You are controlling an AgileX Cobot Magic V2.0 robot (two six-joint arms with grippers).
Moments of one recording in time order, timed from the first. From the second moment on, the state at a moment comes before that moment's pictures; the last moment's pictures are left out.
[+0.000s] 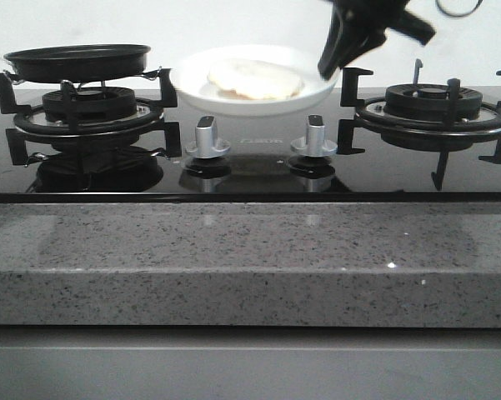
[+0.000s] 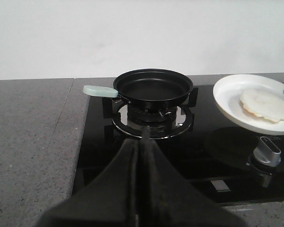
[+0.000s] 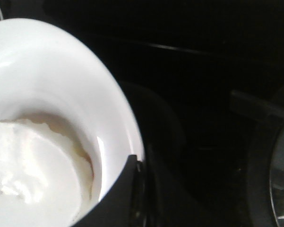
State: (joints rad) left arm -0.10 0.20 -0.50 -0.13 0.48 0.10; right arm 0.18 2.06 -1.94 0.42 0.97 -0.07
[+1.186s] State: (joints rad) left arm -0.10 0.20 -0.50 -0.13 0.48 0.10; right arm 0.17 2.11 -2.20 0.27 1.25 -0.04
